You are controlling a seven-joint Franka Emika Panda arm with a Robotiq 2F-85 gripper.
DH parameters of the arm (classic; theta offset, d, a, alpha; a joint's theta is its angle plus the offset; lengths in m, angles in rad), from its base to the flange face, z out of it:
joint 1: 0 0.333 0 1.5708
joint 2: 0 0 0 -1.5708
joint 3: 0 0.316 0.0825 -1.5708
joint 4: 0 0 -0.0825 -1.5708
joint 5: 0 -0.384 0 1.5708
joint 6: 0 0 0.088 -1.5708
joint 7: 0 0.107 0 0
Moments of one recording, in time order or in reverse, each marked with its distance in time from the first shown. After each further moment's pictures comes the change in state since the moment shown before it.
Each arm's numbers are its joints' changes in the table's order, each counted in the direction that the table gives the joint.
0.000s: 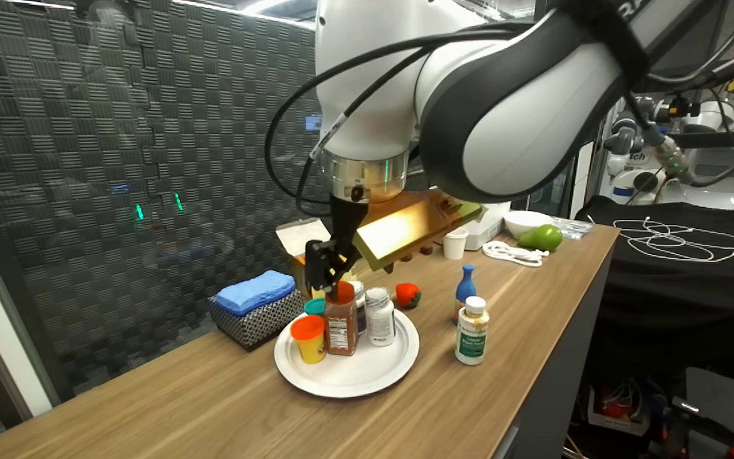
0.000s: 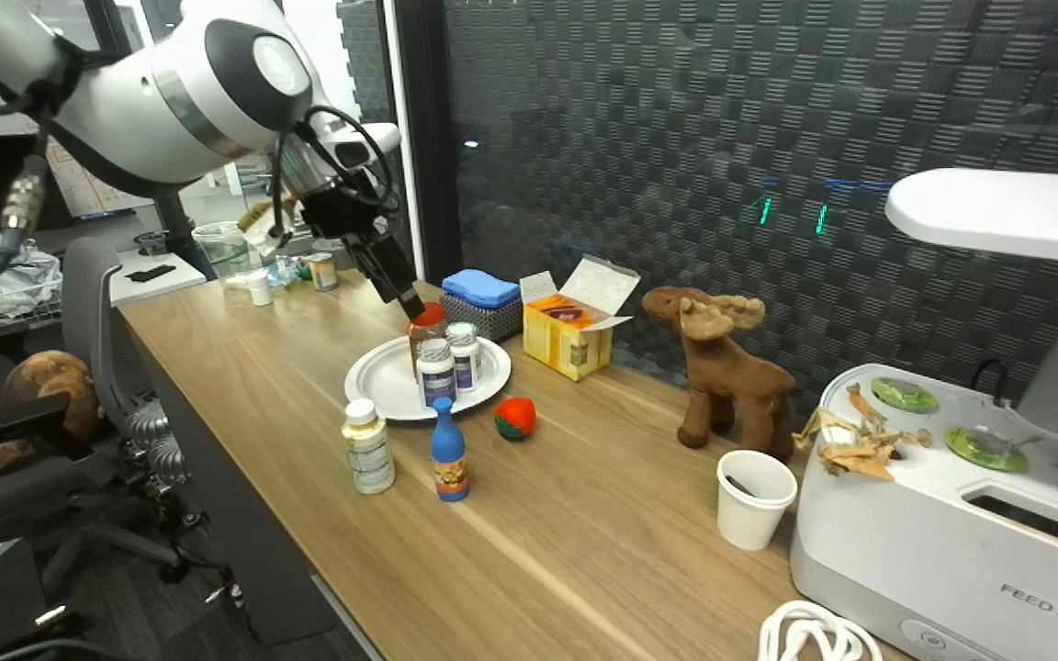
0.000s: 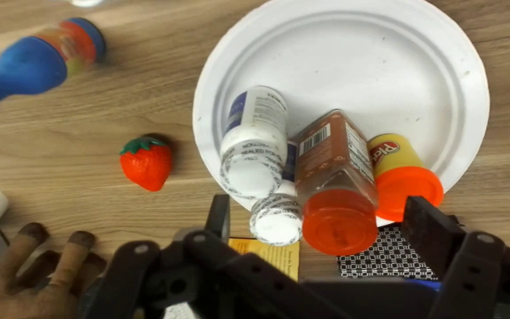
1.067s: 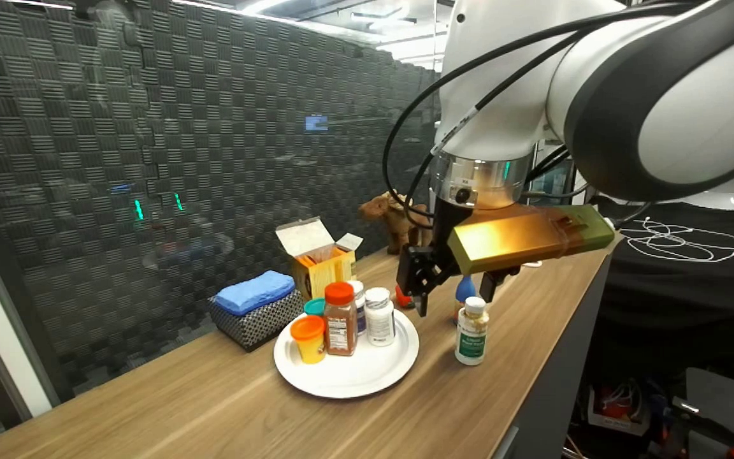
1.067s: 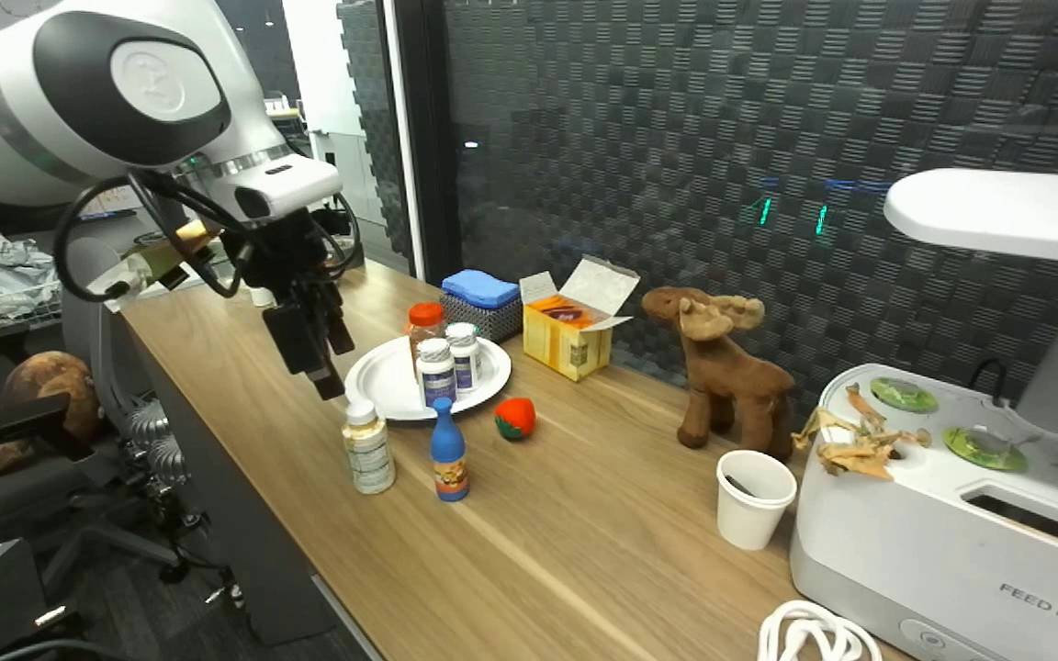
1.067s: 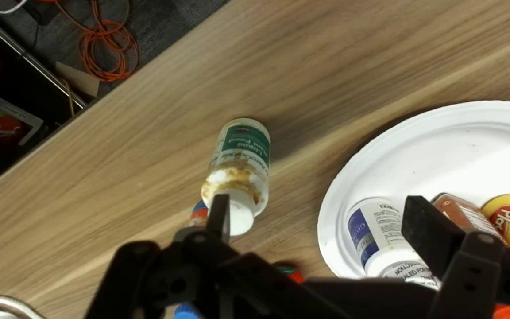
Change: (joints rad) arm -0.156 0.255 0.088 0.354 -0.152 -0.042 0.210
